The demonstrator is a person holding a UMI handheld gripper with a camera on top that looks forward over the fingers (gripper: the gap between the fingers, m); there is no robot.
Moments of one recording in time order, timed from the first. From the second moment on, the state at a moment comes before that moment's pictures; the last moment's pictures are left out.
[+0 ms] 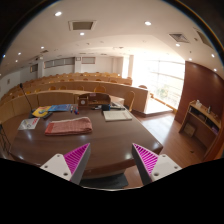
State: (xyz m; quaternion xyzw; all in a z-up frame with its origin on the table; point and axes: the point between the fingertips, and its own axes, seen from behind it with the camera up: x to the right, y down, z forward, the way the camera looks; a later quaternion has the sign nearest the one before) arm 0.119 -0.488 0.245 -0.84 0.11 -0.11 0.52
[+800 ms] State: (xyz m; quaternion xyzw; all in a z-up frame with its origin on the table) arm -0.170 -0.296 0.115 -0.90 0.01 0.00 0.44
